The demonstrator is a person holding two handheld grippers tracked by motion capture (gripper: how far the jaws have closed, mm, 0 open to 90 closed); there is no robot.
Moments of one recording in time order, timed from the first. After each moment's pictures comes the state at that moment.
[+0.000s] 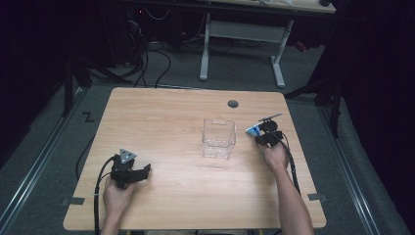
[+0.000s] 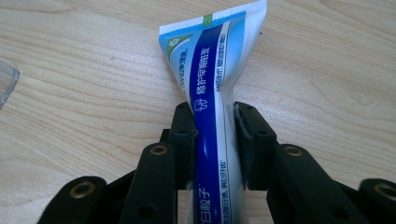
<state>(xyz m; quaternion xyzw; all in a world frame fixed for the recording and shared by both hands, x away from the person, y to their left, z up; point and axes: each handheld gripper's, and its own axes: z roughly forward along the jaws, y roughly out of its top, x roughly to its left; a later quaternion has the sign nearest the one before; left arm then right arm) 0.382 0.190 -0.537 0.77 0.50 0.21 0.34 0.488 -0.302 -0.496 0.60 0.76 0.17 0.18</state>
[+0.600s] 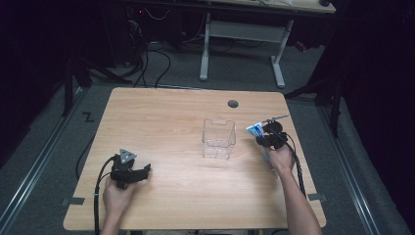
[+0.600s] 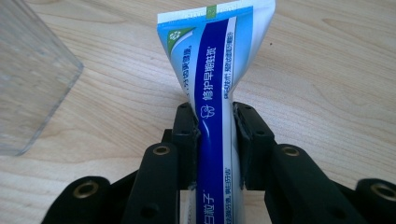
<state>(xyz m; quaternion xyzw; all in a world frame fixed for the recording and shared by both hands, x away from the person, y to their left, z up) 0.382 0.190 -0.537 0.77 0.50 0.21 0.34 0.465 -0.308 -0.476 0.57 0.77 0.22 0.17</state>
